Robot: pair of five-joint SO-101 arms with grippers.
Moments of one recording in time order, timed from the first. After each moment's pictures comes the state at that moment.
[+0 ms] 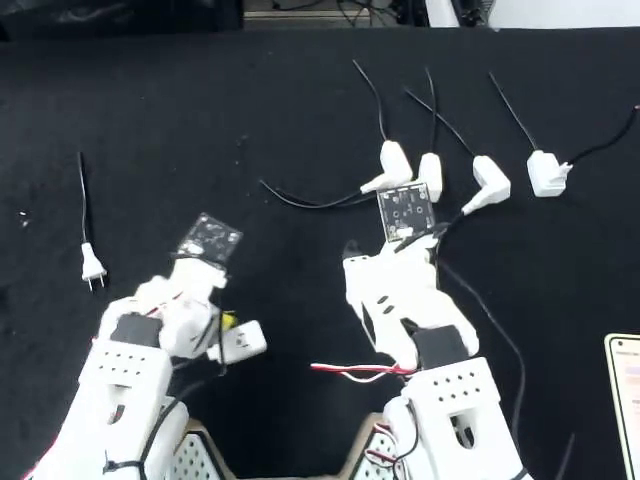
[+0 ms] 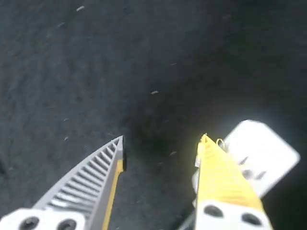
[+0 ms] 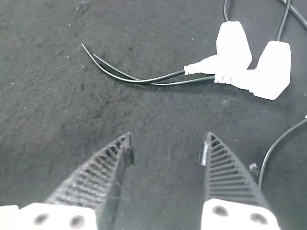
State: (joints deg) left arm 4.7 -57.9 77.4 48.8 -22.5; right arm -13.1 -67.1 78.9 37.7 -1.9
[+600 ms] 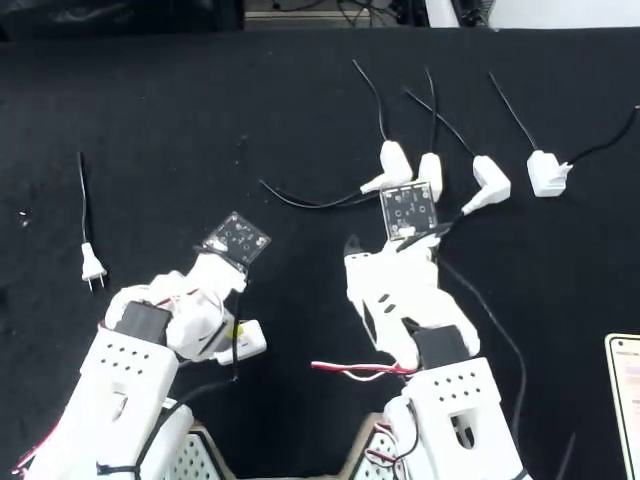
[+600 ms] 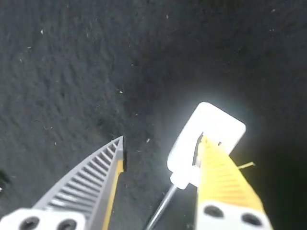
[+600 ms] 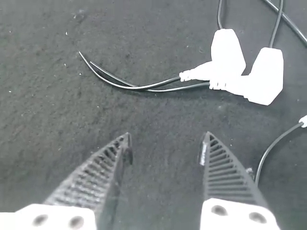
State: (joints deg) left arm 9.8 -57.9 70.7 59.1 -26.2; right arm -12.6 -67.1 78.9 36.3 -1.9
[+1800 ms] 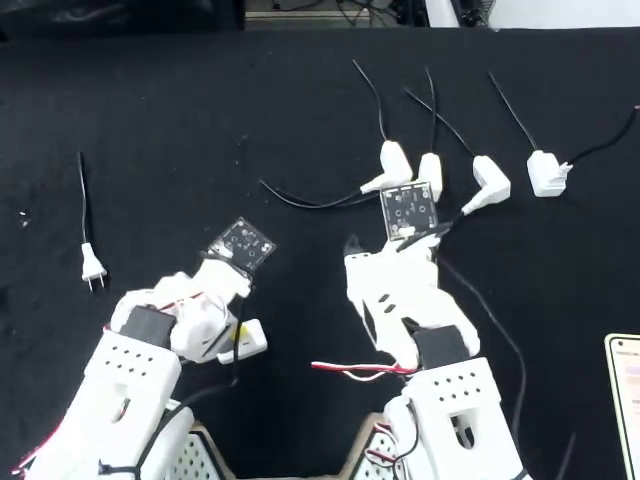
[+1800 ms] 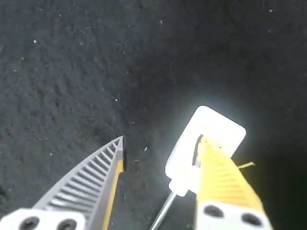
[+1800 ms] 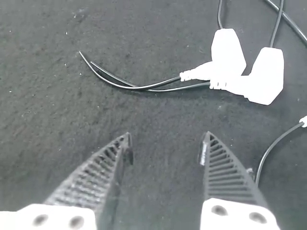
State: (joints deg) left arm 10.6 -57.9 73.6 54.8 -26.8; right arm -12.6 -67.1 78.9 36.3 -1.9
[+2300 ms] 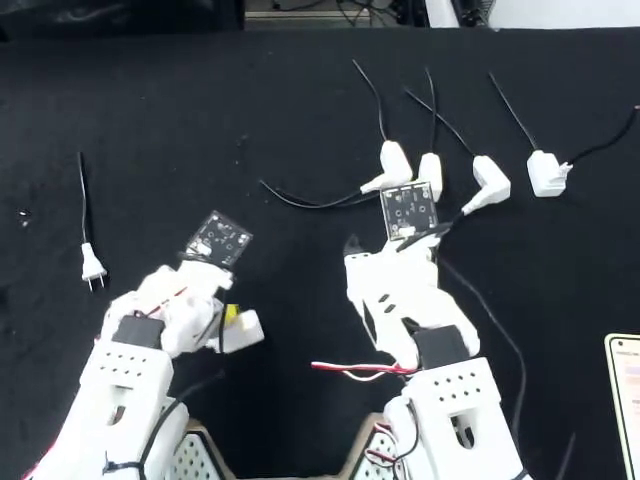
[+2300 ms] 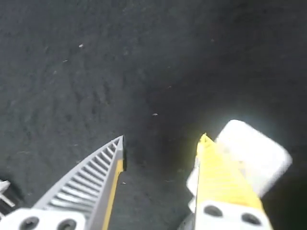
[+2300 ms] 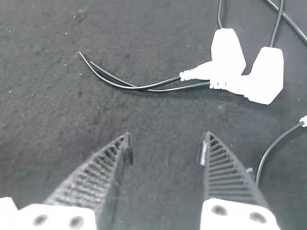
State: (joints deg) left arm 2.2 -58.0 79.8 41.1 -29.1; right arm -12.6 -67.1 78.9 36.3 -1.9
